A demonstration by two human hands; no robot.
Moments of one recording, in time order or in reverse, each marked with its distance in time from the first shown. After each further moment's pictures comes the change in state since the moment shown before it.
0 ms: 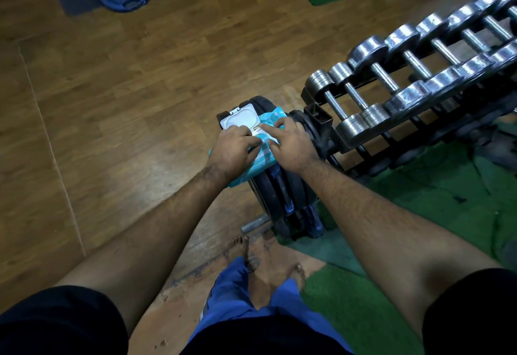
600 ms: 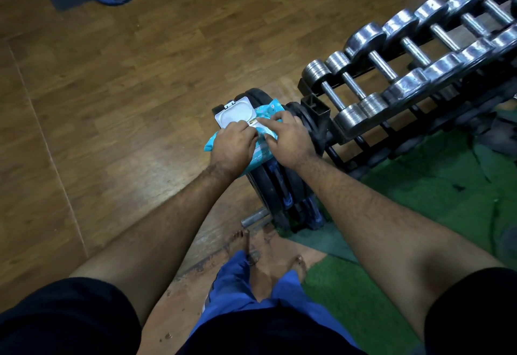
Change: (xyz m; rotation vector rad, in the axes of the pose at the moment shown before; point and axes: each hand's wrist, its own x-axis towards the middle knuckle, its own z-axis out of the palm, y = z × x) left_hand 0.000 0.019 0.007 0.009 -0.013 -0.154; right_hand -0.006 -0.003 0.002 0.079 0.078 0.041
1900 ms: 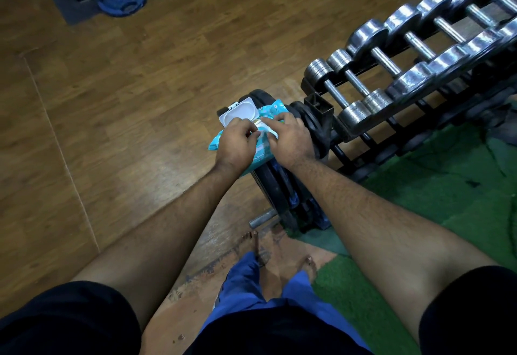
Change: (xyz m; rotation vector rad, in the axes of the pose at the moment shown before) left_hand 0.003 0.007 -0.007 -0.371 0.056 -0.280; right_hand -0.005 -0.009 0.008 0.021 0.071 0.067
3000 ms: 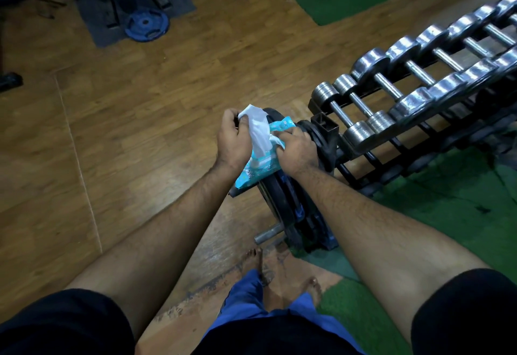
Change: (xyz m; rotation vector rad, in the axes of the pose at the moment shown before) left_hand 0.006 0.018 -0.038 -0.593 0.235 -0.202; right_hand 0.000 -0.012 -0.012 0.001 -0.042 0.066
